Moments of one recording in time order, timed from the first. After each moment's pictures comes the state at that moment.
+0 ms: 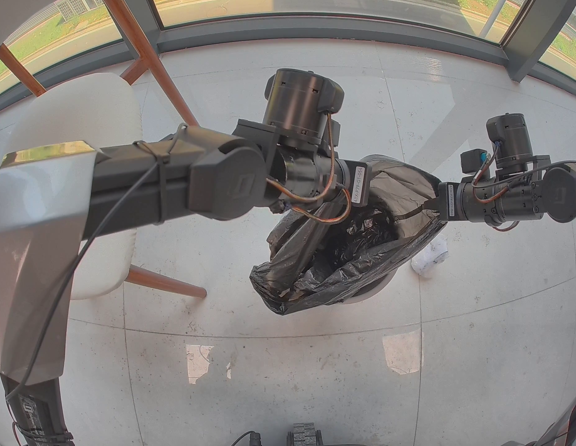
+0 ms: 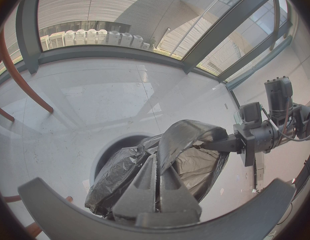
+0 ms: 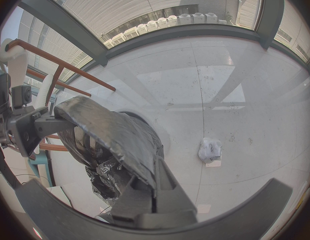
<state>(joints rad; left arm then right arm) -0.74 2.18 -1.96 0.17 0.06 -0.17 0.30 1.80 -1.27 0.07 0.10 0.16</state>
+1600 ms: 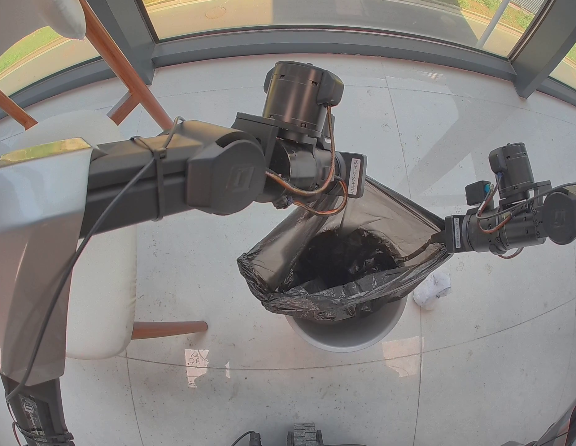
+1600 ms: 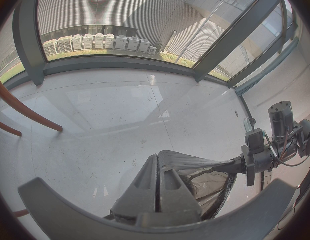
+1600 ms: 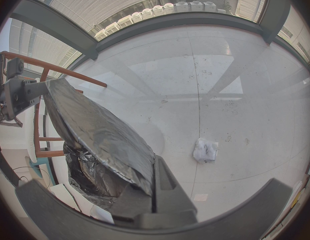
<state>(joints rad) -0.74 2.18 -1.99 0.18 0.16 -0.17 0.27 1.78 -1.12 0.06 0.11 0.15</state>
